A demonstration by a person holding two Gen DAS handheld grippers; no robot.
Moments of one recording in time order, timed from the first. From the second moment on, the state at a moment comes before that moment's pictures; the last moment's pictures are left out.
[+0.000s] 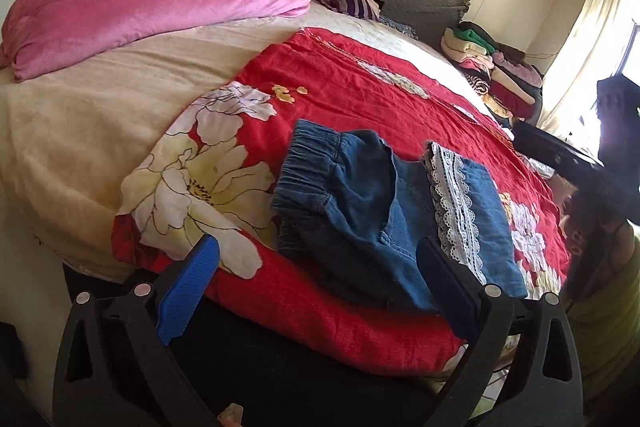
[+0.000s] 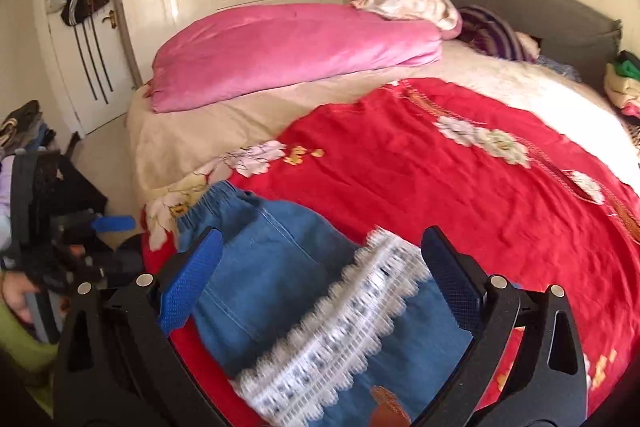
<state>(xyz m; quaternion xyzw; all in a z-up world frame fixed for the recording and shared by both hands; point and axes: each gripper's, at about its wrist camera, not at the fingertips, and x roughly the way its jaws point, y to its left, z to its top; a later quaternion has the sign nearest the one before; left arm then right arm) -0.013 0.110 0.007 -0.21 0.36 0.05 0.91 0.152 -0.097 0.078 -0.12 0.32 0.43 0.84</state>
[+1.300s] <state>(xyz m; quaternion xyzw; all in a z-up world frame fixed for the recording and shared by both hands) 0.030 0.089 -0.053 -0.27 0.41 -0.02 0.87 0.191 0.044 -0.020 -0.15 0.45 0.62 0.63</state>
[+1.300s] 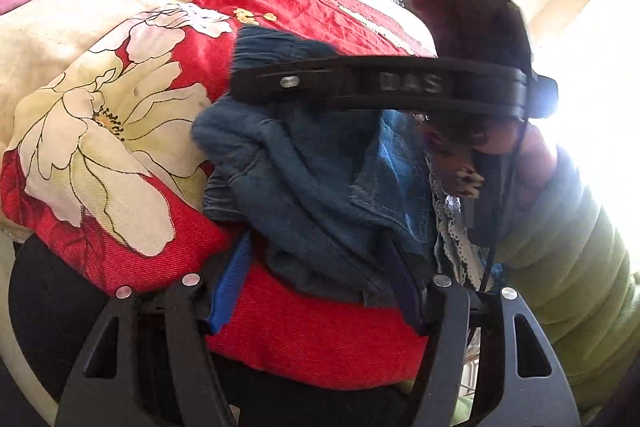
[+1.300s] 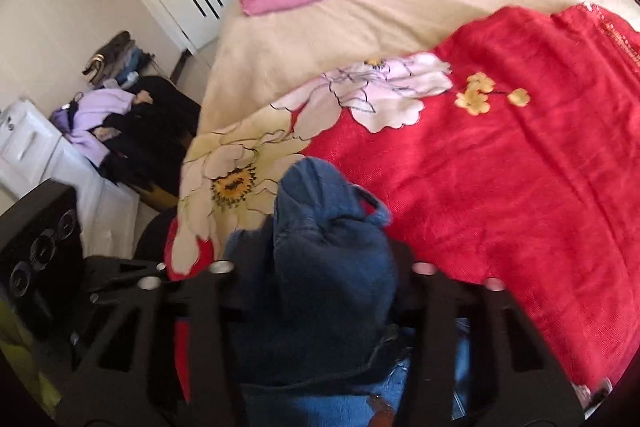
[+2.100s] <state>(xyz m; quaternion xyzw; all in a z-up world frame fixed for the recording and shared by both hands) 0.075 -0.009 0.004 -0.24 0.35 -0.20 0.89 0.219 -0.160 0.071 0.01 0.31 0.59 0.75</state>
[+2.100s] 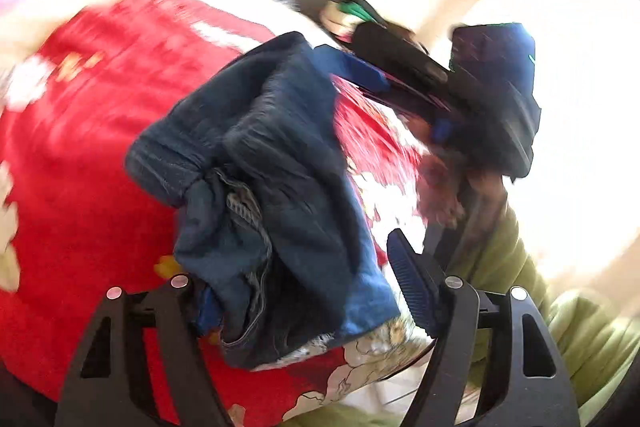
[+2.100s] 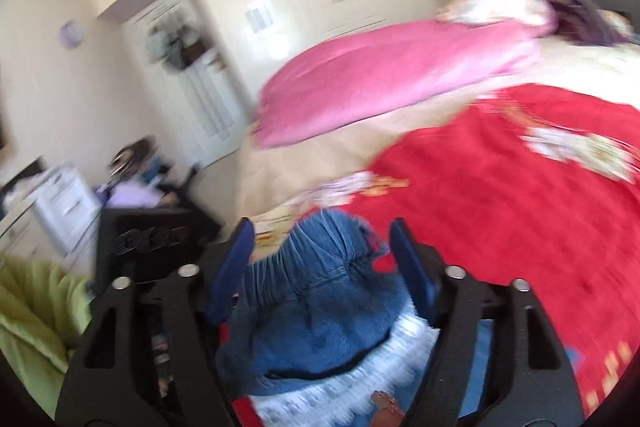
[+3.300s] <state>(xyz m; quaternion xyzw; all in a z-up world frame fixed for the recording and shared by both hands) 0.062 -0.064 -0.032 -0.03 0.41 -0.15 0.90 0.222 -0.119 -0.005 -0.20 0.44 0.46 0.75</state>
